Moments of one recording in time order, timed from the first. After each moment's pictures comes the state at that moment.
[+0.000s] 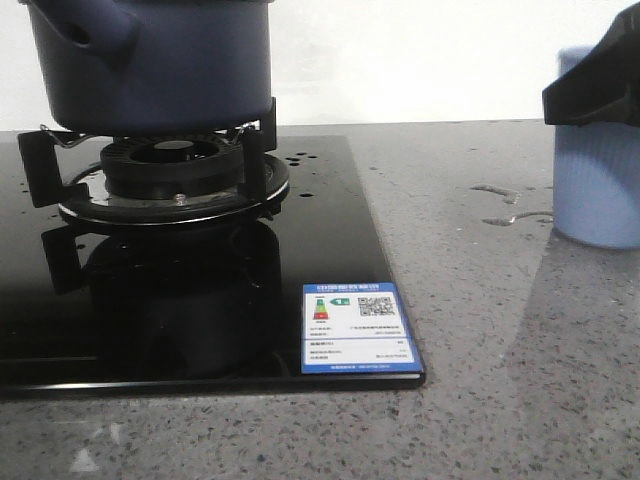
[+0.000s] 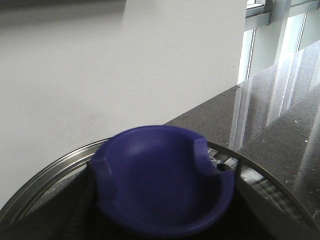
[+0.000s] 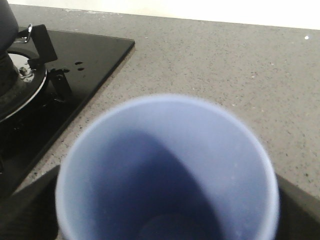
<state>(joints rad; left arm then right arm) -0.23 1.32 -1.03 -1.71 0.55 1.86 0.14 1.04 -0.46 -0.84 -0.24 0.81</state>
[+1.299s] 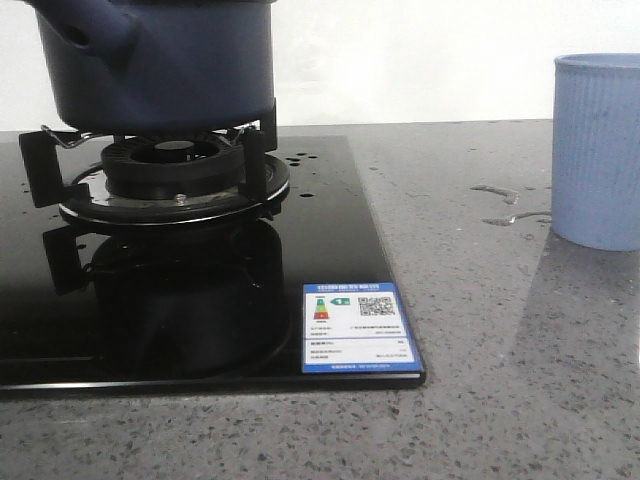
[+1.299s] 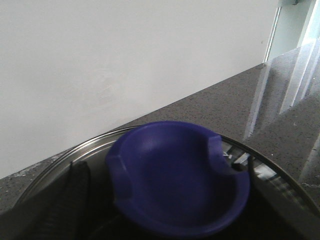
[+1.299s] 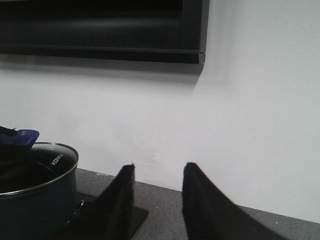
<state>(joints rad) -0.23 1.45 -1.04 -1.80 0.51 1.94 0.14 0.68 -0.59 -0.84 -0.26 0.81</state>
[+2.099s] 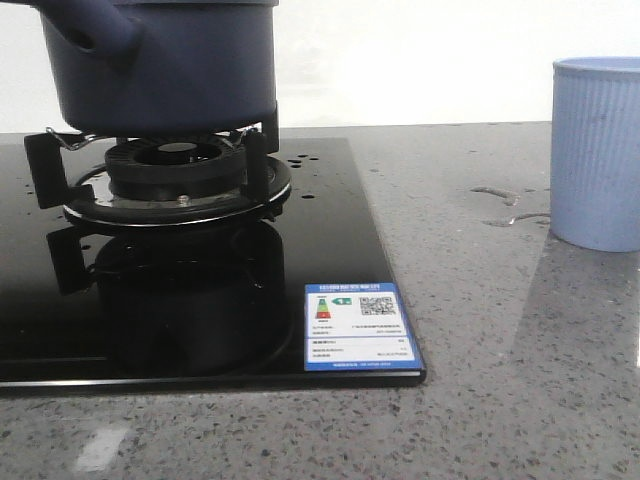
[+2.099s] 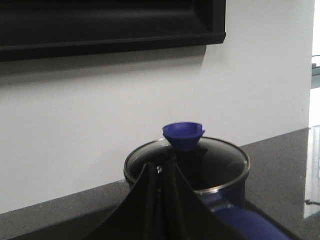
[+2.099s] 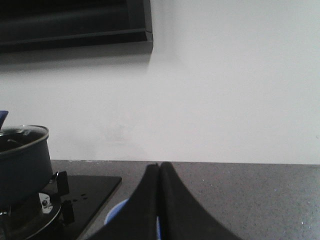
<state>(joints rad) -0.23 0.43 -0.47 -1.68 0.20 1.79 0.14 0.22 -0.29 -0.83 -0.04 0.91</state>
